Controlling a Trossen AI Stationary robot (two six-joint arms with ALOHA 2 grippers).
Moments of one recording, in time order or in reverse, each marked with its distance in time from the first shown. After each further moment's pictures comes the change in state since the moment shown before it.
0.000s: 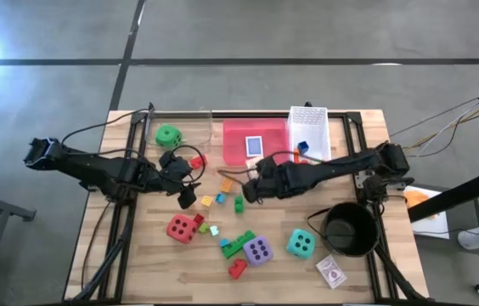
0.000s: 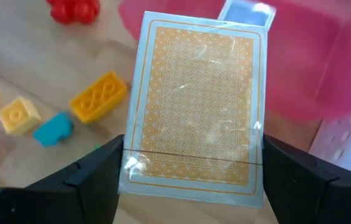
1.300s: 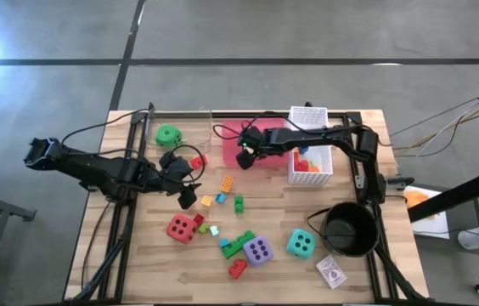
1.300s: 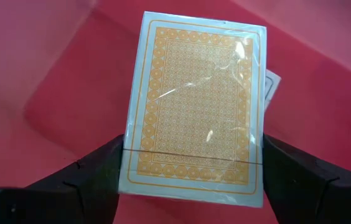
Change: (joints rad) left arm 0.000 0.000 0.000 0.008 0.010 -0.023; right arm -0.413 0.238 0.013 0.280 -0.270 -0.512
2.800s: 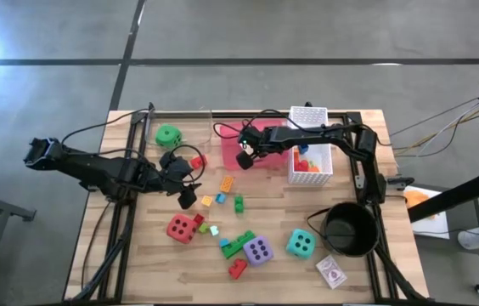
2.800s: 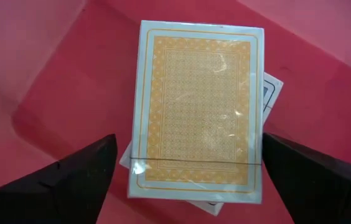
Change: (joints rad) left arm 0.000 0.000 0.000 0.000 0.000 0.002; right arm -0.025 0.012 0.000 0.014 -0.060 -0.055
